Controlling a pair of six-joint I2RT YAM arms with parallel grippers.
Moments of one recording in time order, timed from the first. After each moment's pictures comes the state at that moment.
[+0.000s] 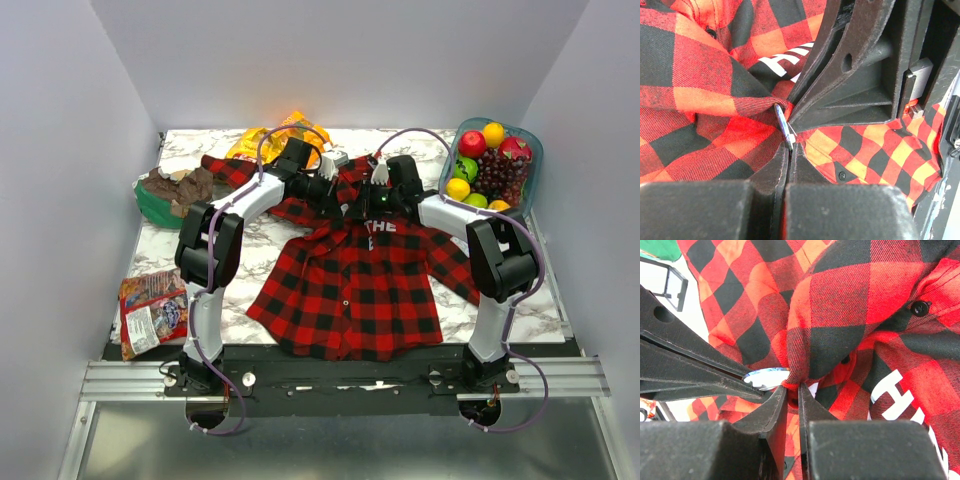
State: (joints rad) left arm -0.44 2.07 1.61 -0.41 0.77 0.04; right arm 0.39 1.92 1.24 0.01 -0.49 0.39
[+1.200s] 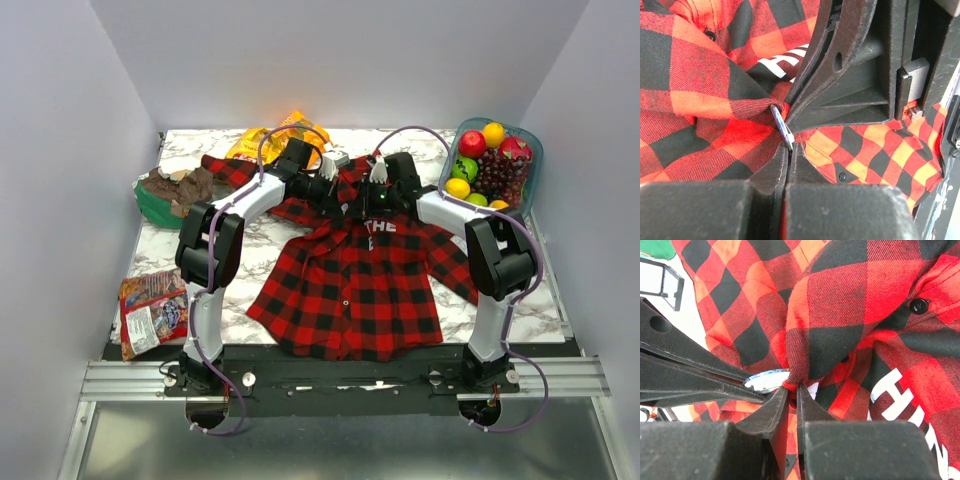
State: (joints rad) left arm -0.44 2.07 1.61 -0.40 0.77 0.04; right arm 0.39 1.94 1.29 -0.06 -0.49 0.39
